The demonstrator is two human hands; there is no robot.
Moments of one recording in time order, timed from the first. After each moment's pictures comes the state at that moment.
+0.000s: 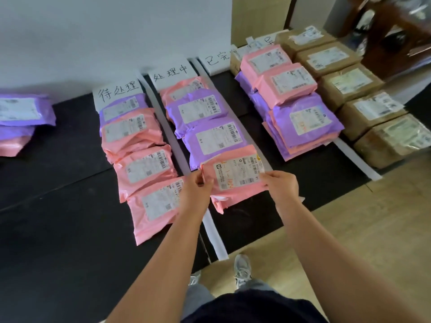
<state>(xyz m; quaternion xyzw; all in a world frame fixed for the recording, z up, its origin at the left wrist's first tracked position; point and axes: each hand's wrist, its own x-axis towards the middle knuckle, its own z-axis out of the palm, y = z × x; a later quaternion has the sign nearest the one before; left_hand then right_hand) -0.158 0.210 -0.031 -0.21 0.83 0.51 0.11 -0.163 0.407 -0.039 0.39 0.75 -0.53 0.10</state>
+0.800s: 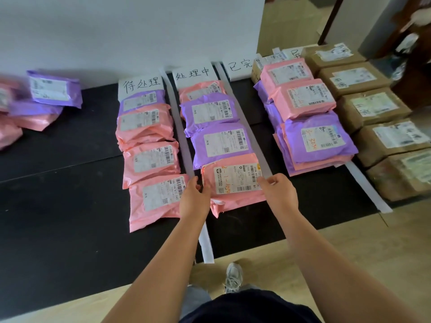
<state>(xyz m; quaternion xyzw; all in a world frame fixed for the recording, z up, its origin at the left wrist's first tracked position) -0.143 0.237 -0.037 -0.30 0.84 0.43 0.11 -0.179 0.427 -0.040 0.26 0.86 -0.41 0.14</state>
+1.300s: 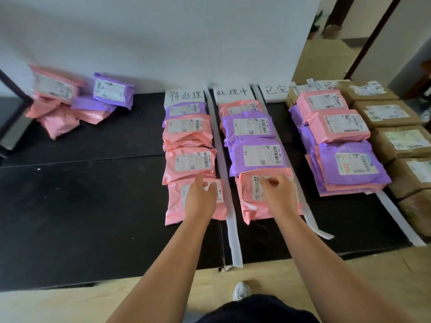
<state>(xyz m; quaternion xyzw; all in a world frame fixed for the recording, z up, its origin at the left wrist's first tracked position) -0.113 0.165 -0.001 -0.33 0.81 0.49 0.02 -0.161 0.336 0.000 0.14 0.88 -0.44 0.07</state>
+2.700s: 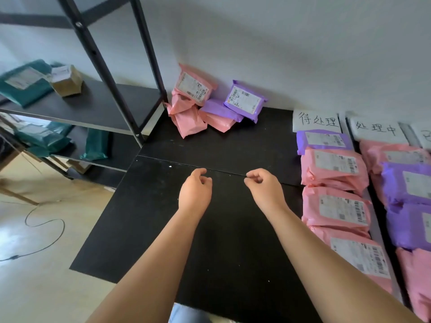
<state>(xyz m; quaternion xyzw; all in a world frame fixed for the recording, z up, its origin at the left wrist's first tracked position) -0.053 -0.260 0.018 -0.42 0.80 0.42 -0.06 -0.147 -0.117 0.016 -0.10 0.87 -0.44 0.20</state>
